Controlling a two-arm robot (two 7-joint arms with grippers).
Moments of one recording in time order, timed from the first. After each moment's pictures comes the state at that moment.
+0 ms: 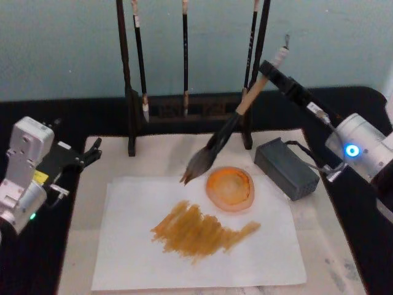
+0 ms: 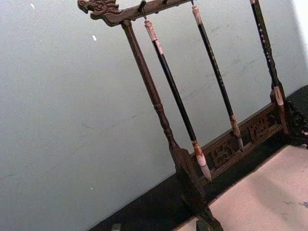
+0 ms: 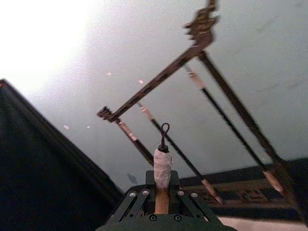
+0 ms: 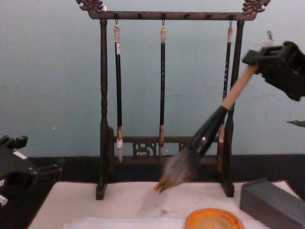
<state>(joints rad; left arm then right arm) -0.20 0.60 0.45 -1.41 -0.25 -0.12 0.03 0.21 0.36 -0.23 -1.65 1.11 0.29 0.26</state>
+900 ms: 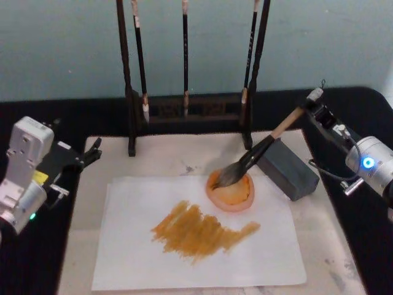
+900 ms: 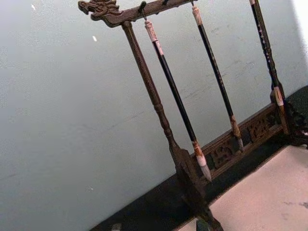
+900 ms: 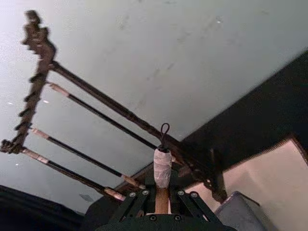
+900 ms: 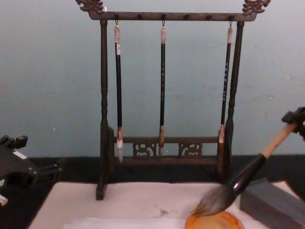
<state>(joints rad) -0.20 0.60 0.45 -1.41 -0.25 -0.12 0.03 0.19 0.36 -0.16 -1.54 1.30 0.31 0.00</state>
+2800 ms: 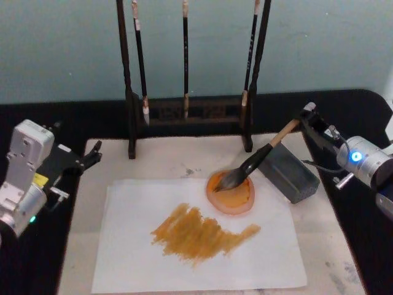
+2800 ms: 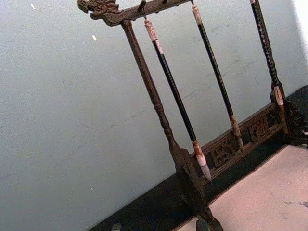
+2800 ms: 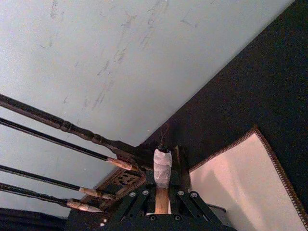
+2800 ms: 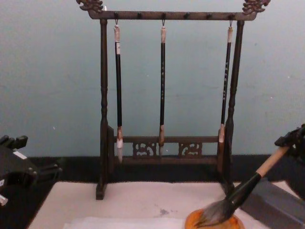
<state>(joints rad) -0.20 0.60 0.45 -1.41 -0.25 -0.12 0.03 0.37 0.40 -0.30 -1.27 1.43 0.31 -0.04</state>
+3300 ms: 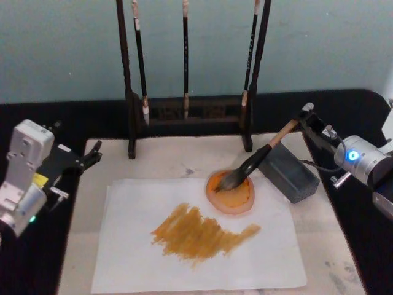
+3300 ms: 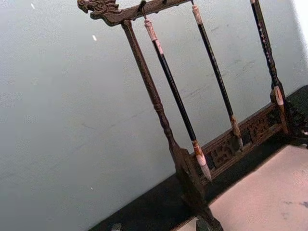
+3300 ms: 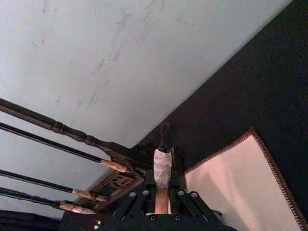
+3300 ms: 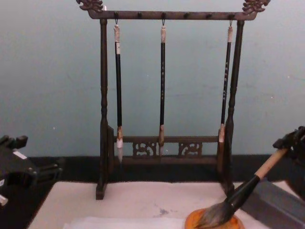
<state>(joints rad) -0.20 0.60 0.45 -1.41 -0.25 -0.12 0.03 0.40 0.41 -0.34 -1.24 1.44 0.29 -0.04</state>
